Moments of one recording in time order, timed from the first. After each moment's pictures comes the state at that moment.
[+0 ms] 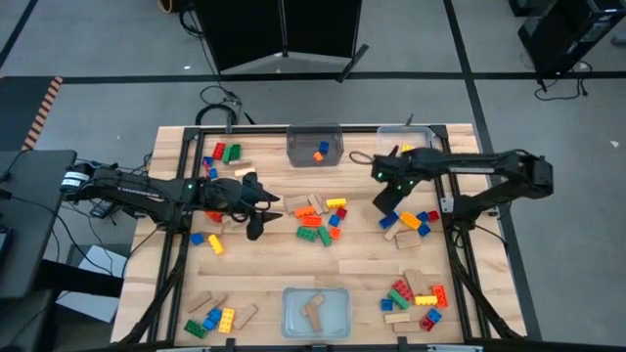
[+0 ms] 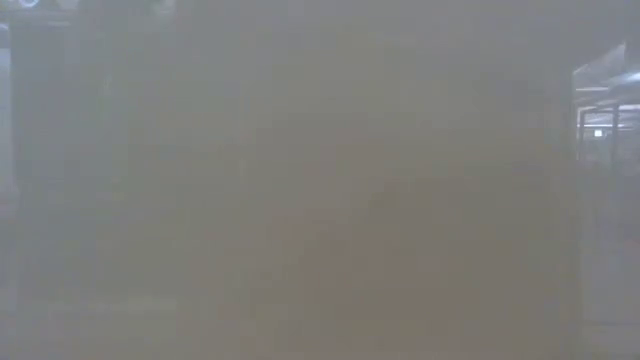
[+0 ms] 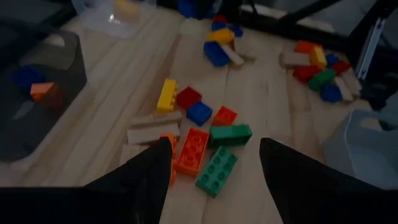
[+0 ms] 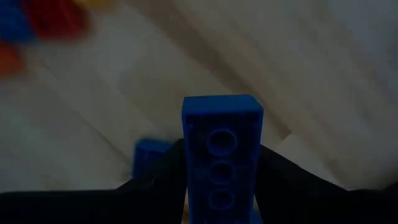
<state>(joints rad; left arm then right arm) -0.07 1.03 0.65 -0.09 -0.15 -0.27 -0.28 1.32 0.95 -1.06 0.03 0.52</state>
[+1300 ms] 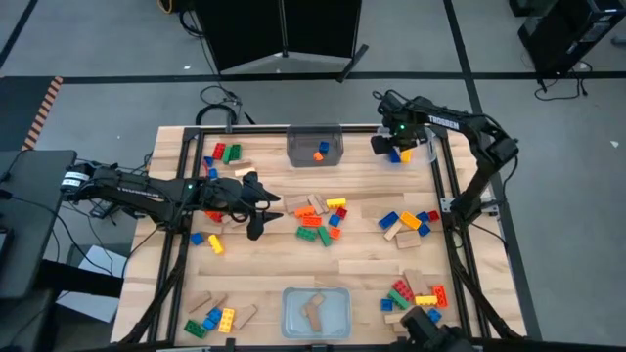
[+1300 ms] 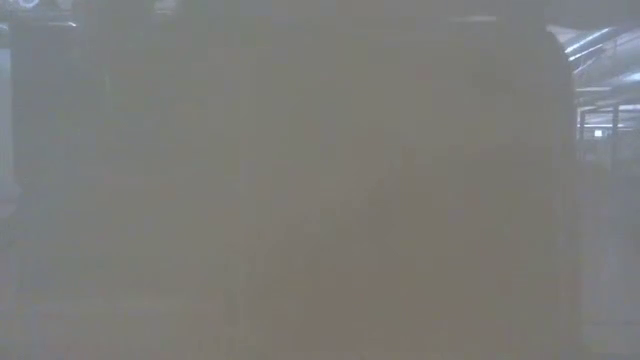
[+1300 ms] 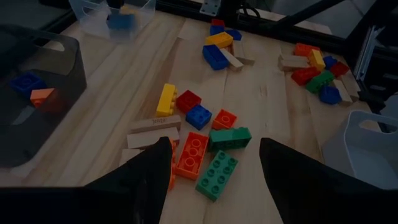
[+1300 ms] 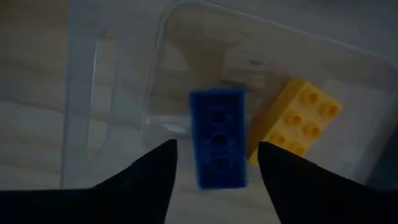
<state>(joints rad) -0.07 1.03 0.65 -0.08 -0.15 -0.26 -0.92 1.73 1.17 -0.96 -0.01 0.44</state>
